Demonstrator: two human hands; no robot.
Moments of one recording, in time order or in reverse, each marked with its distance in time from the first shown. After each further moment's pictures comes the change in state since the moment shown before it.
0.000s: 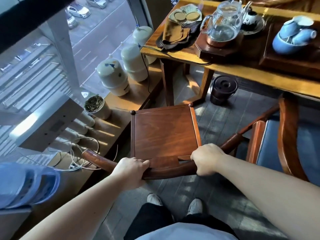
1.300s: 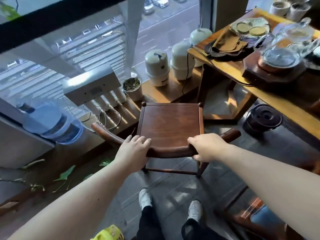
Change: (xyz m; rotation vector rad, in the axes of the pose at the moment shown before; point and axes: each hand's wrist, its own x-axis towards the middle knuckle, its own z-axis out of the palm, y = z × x) left_hand 0.010 0.064 -0.025 -0.198 0.199 -0.558; right_hand 0.038 0.070 -0.051 -0.248 0.224 -0.366
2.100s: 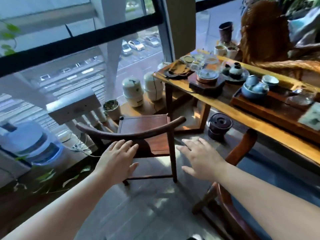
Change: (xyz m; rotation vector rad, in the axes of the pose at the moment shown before) left_hand -0.154 0.129 -0.070 0.035 0.263 0.091; right_hand -0.258 -0.061 0.043 -0.054 0.452 0.160
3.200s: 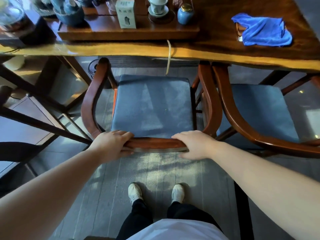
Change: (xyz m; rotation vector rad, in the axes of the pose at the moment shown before) left_hand 0.006 0.395 0.056 -0.167 -0.256 0.907; right_hand -0.467 0.040 0.089 0.586 -0.360 0.785
